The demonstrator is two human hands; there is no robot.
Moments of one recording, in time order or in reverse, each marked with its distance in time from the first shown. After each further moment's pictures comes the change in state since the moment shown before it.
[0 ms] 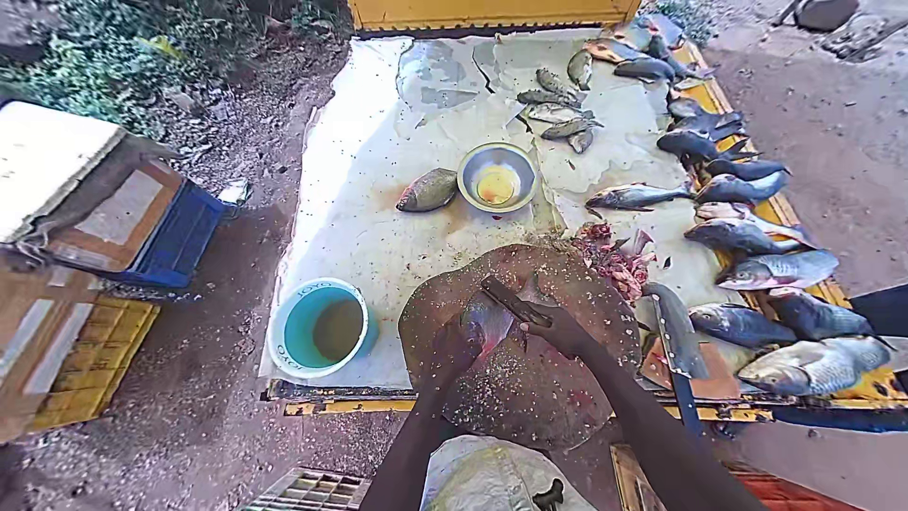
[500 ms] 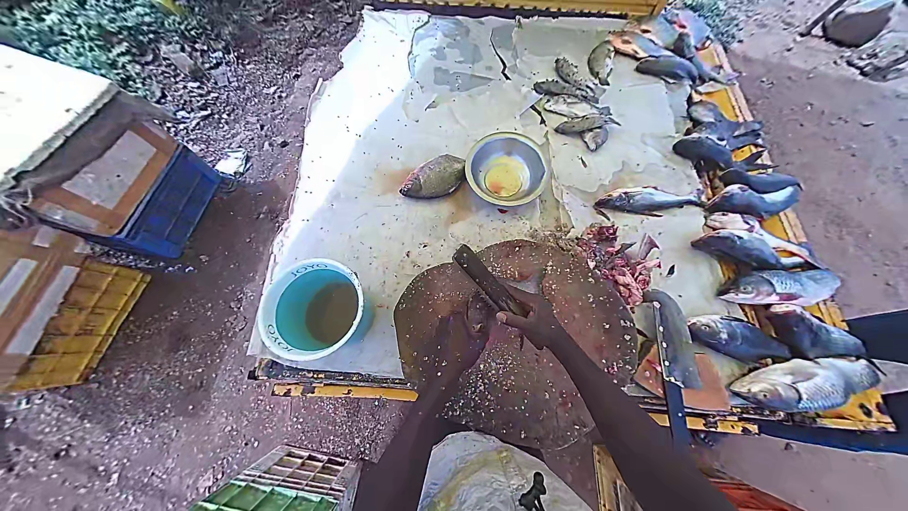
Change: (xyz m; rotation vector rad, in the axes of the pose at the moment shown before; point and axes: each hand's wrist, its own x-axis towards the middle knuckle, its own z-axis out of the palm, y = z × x) left_hand -0.005 0.017 0.007 -0.079 0.107 0.048; right_hand 0.013 -0.029 0.020 0.215 0.061 -0.203
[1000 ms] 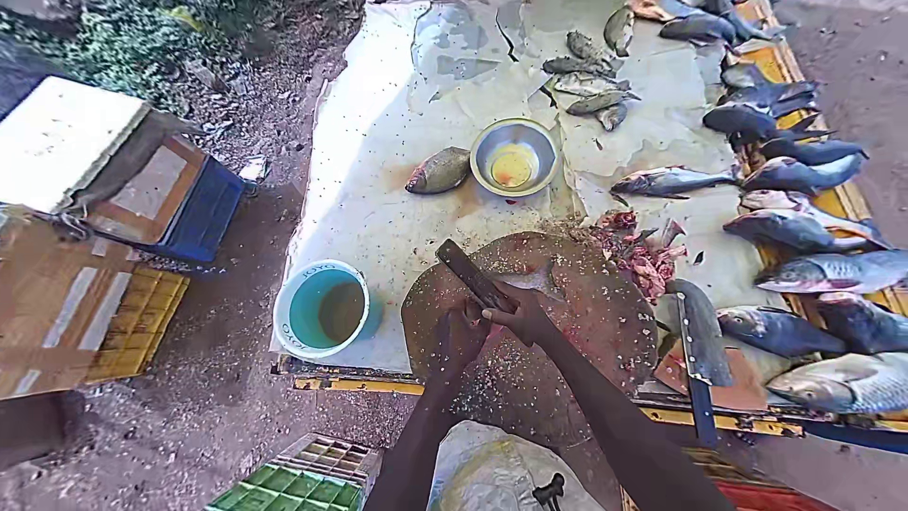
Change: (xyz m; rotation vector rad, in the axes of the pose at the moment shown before) left_hand 0.004 0.002 0.000 0.027 0.058 -0.069; right_hand 0.013 -0.007 0.022 0.080 -0.036 -0.009
